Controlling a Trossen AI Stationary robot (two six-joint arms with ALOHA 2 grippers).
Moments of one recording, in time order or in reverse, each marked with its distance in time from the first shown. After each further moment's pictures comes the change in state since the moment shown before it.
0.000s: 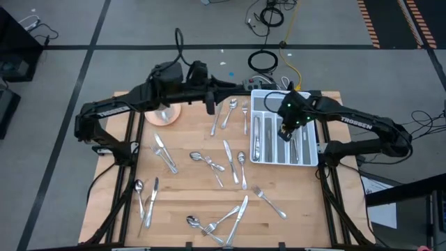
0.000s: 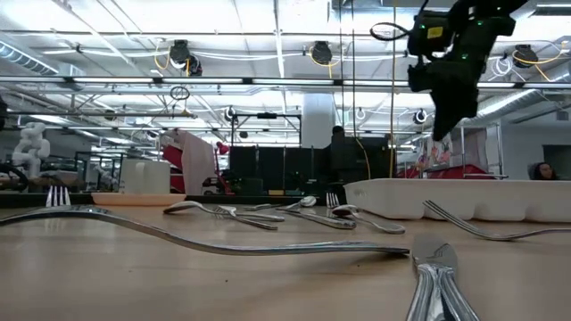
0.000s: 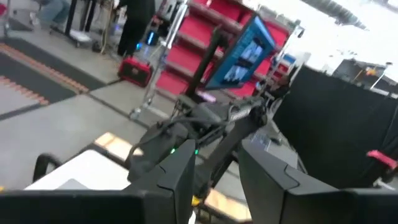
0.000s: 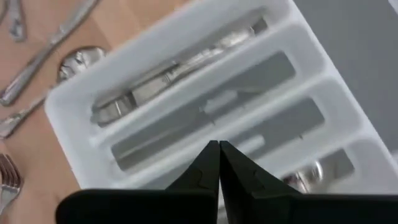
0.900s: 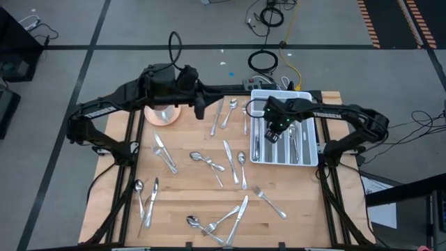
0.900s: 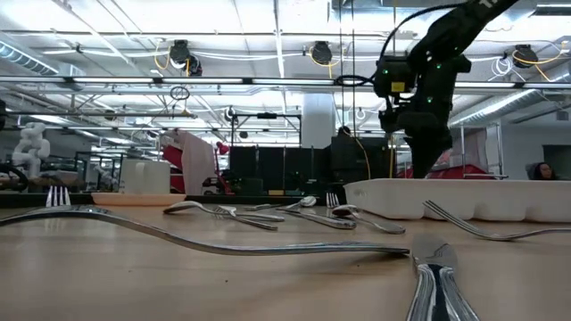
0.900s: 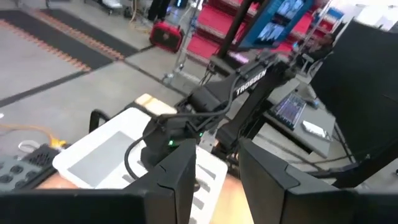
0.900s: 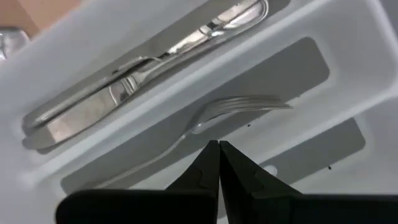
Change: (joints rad) left arm -0.004 -0.091 0.000 -0.295 -0.069 0.054; right arm 0.020 0.338 0.000 0.152 0.050 0.020
